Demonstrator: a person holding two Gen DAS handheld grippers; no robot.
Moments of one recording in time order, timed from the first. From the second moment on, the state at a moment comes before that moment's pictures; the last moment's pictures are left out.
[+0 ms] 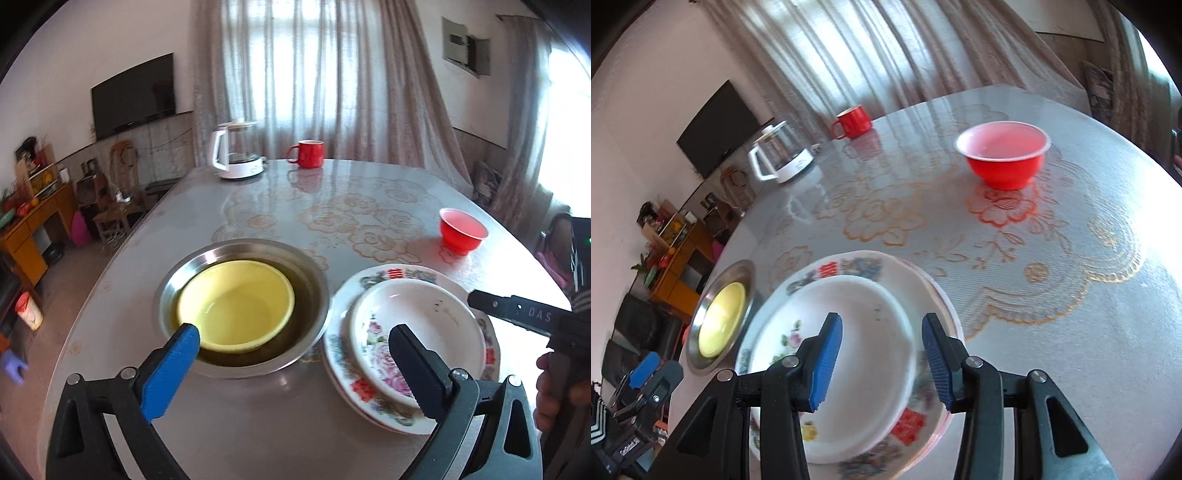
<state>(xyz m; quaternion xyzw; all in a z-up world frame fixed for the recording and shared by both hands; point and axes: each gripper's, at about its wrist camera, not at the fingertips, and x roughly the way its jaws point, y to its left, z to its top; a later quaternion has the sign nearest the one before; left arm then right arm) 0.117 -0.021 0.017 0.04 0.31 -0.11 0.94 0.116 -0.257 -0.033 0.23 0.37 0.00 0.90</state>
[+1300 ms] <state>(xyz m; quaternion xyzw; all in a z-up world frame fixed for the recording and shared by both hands) 0.242 -0.172 0.024 0.01 0.44 -0.25 0.86 0.124 -0.400 -0.031 0.31 0.33 -0.08 0.89</state>
